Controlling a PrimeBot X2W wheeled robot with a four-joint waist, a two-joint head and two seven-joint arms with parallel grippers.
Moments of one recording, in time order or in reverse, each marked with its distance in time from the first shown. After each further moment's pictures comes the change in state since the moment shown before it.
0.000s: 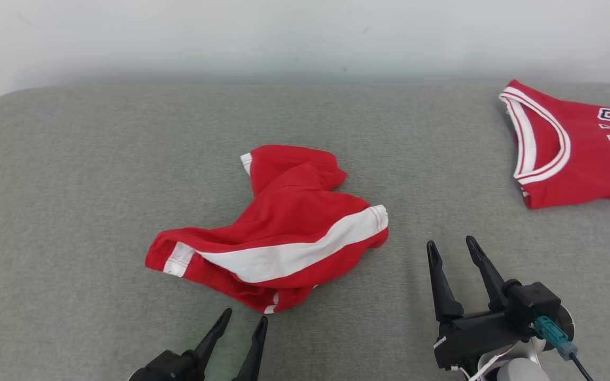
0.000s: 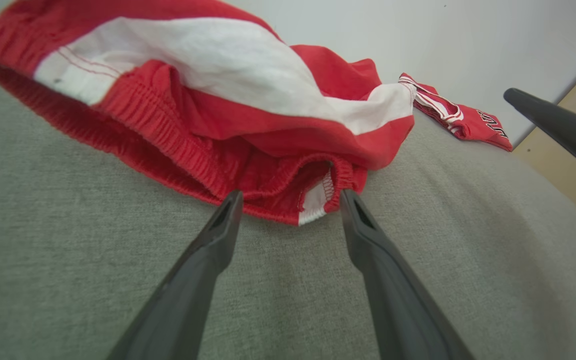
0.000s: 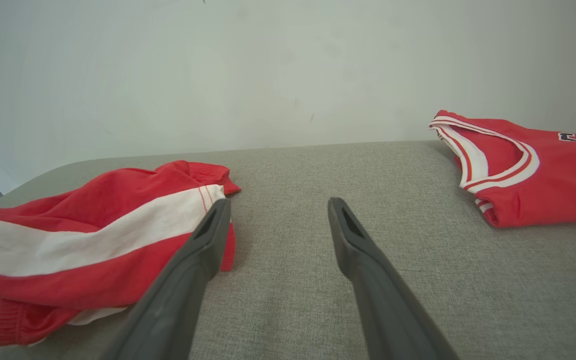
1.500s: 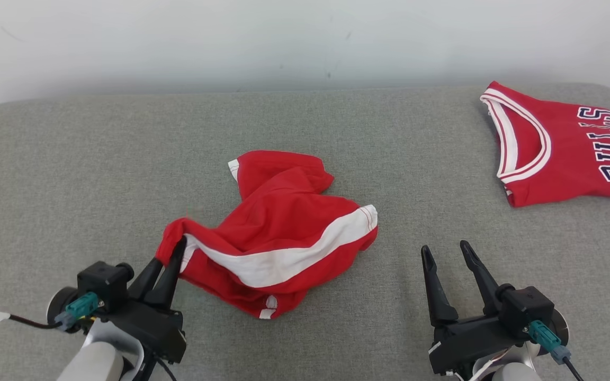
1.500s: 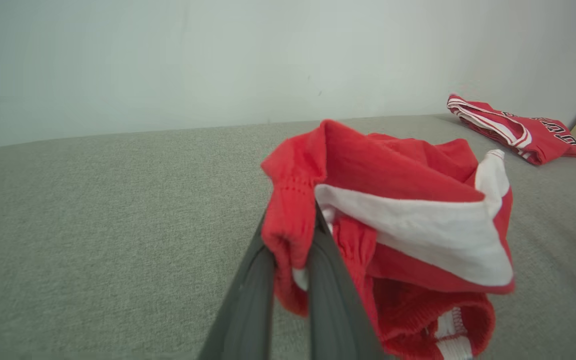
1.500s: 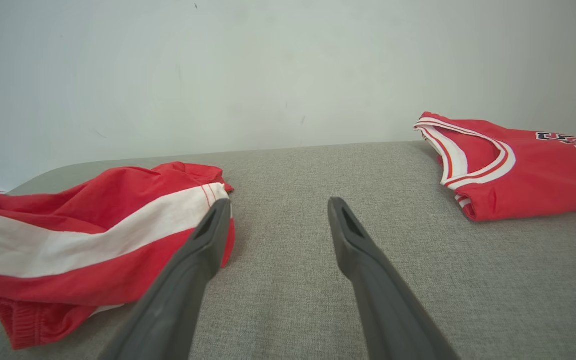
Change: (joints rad) left arm -0.312 0.248 -0.118 0.096 -0.187 0.065 0.071; right arm 0.009 0.014 0.006 0.002 -0.012 0.000 0.000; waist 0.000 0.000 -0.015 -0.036
